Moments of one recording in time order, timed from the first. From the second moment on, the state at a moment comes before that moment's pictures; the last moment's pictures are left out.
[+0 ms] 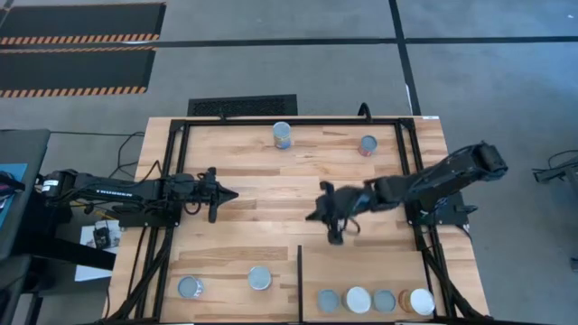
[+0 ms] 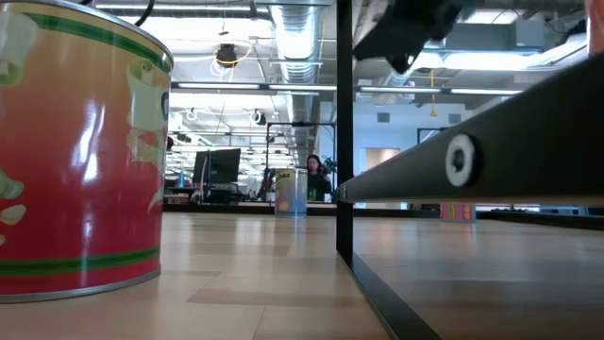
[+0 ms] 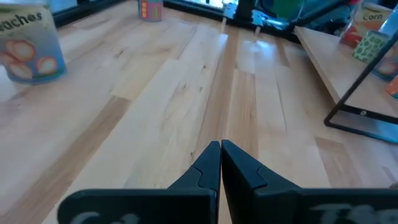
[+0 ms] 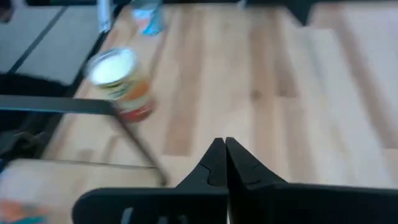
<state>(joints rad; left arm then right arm) 0.07 0.61 0.03 0.26 -0.03 -0.23 0.23 1.40 0.94 -0.11 0.06 0.14</state>
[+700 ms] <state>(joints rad) 0.52 0.86 0.36 0.19 0.38 0.07 -0.04 1.30 0.46 0.69 -0.03 0.05</state>
